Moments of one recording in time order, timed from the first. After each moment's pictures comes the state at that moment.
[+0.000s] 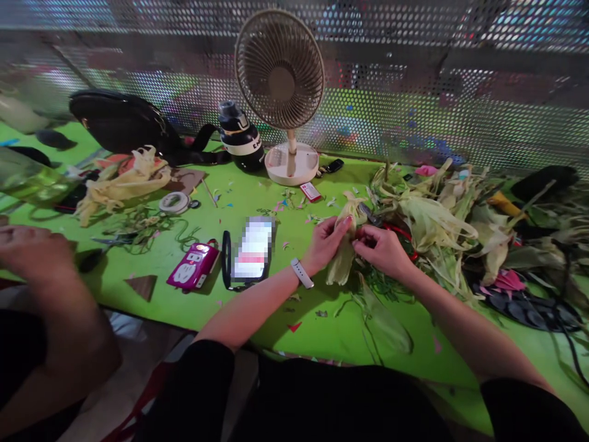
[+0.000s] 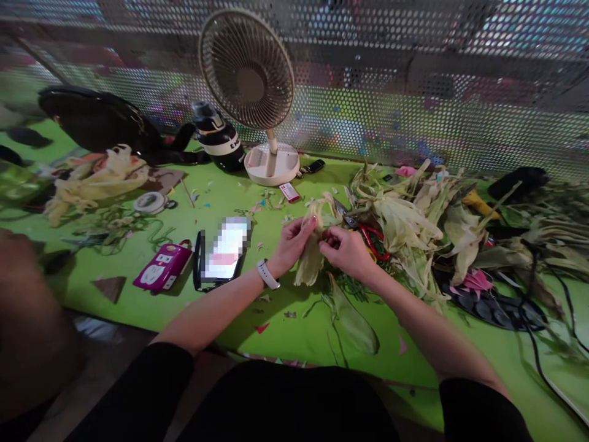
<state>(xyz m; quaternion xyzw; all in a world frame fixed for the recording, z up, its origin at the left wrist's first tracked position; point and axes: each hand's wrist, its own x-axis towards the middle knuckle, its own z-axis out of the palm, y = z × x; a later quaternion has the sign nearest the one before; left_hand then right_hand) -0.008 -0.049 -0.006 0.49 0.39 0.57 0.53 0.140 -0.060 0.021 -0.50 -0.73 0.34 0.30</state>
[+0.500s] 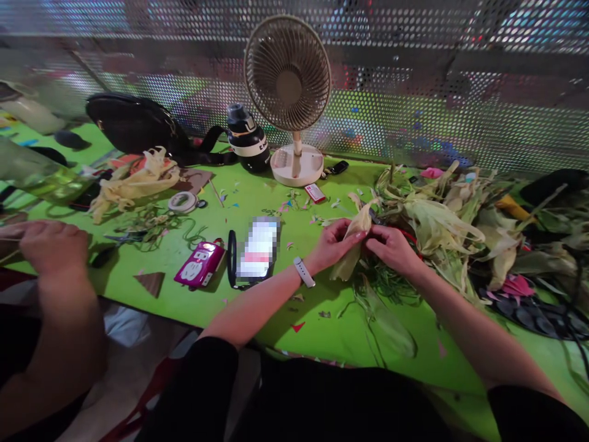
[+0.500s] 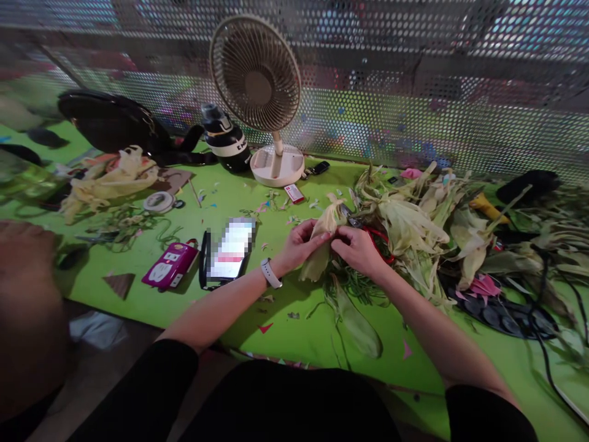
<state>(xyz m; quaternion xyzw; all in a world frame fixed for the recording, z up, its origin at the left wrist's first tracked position) -0.010 -0.052 -0.005 0.48 0.34 0.53 0.61 0.153 -0.047 0.020 -0.49 -0.69 0.43 0.32</state>
